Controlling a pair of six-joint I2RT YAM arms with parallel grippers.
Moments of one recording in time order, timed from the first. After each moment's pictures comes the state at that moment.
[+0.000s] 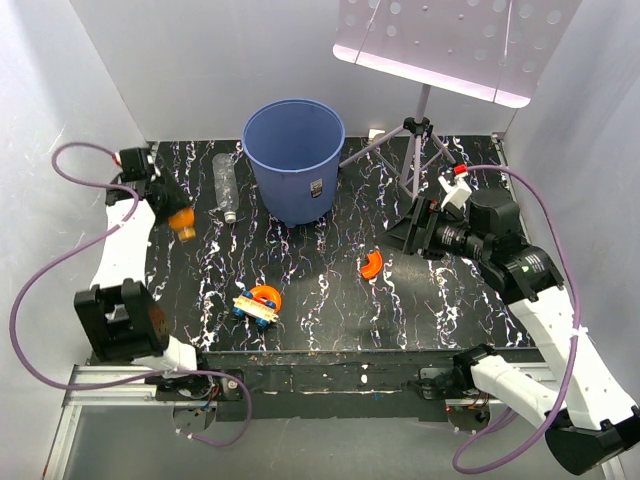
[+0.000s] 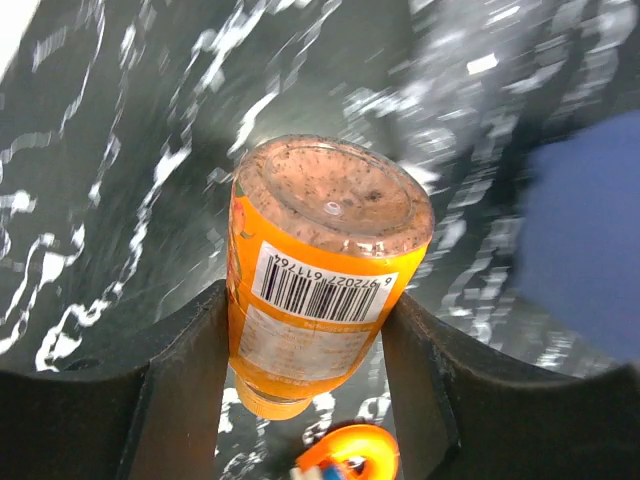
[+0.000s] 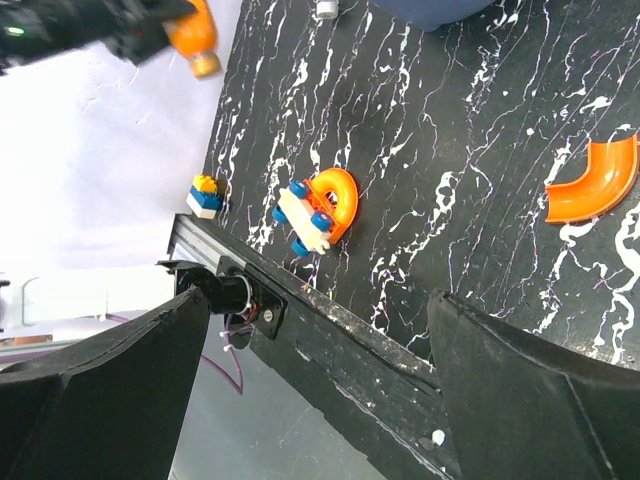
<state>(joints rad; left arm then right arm) 0.21 1.51 1.29 -0.71 -0.02 -0.40 0.43 0.88 1.09 -0.67 -0.46 0.67</state>
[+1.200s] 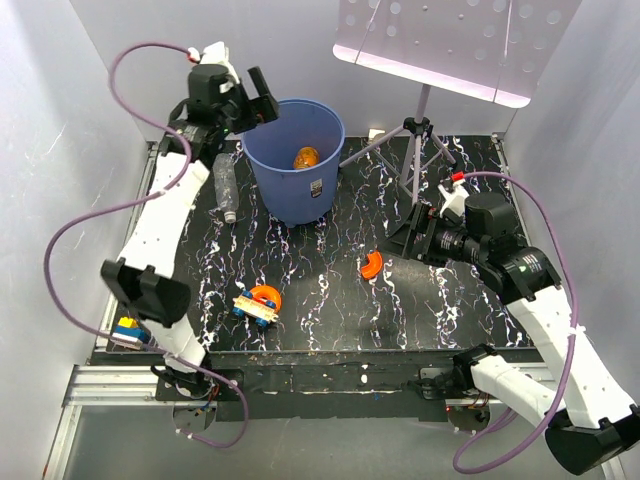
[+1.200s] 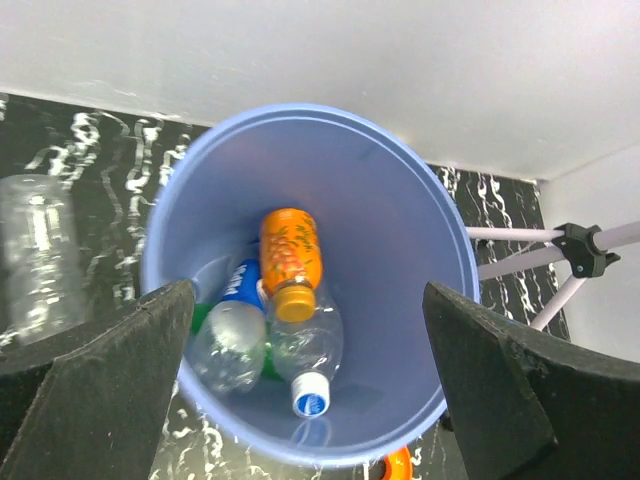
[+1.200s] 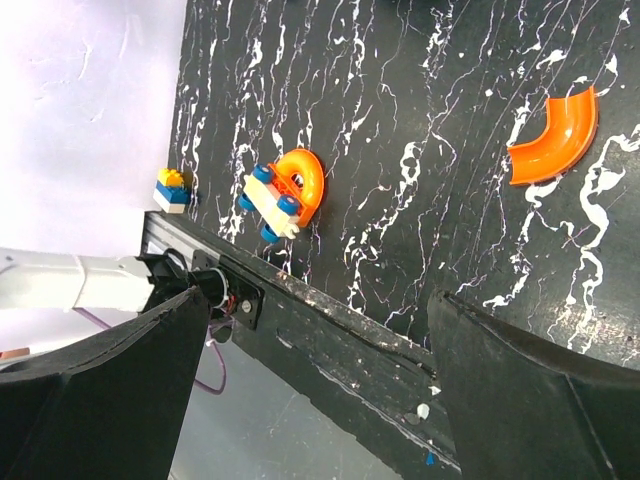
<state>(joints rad) -0.31 1.79 2.09 -0.64 -0.05 -0.47 0.43 0.87 1.07 -0.74 -0.41 0.67</state>
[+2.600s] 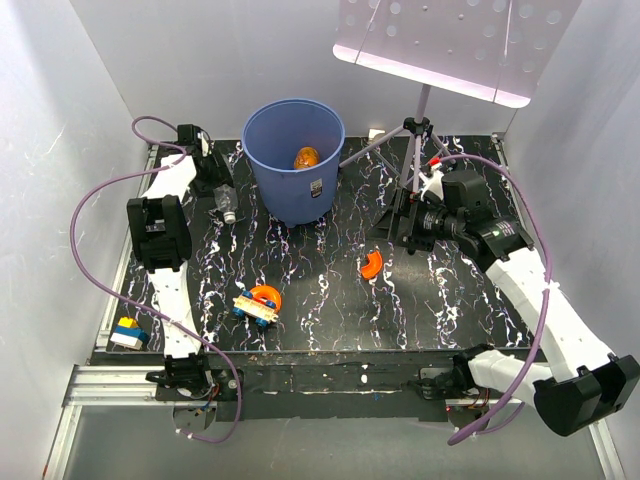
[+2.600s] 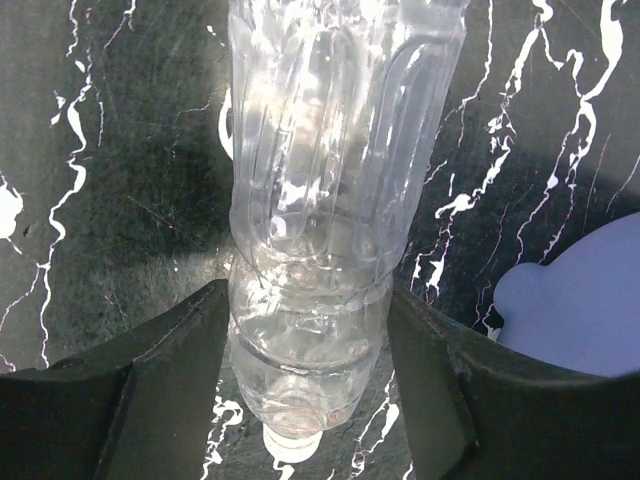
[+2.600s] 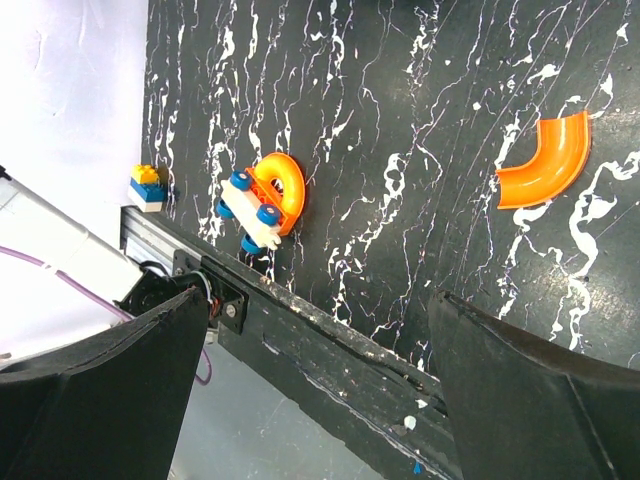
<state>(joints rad) 0.06 2.28 1.95 -0.67 0.13 -0.33 0.43 1.10 1.16 -0.72 -0.43 0.61</state>
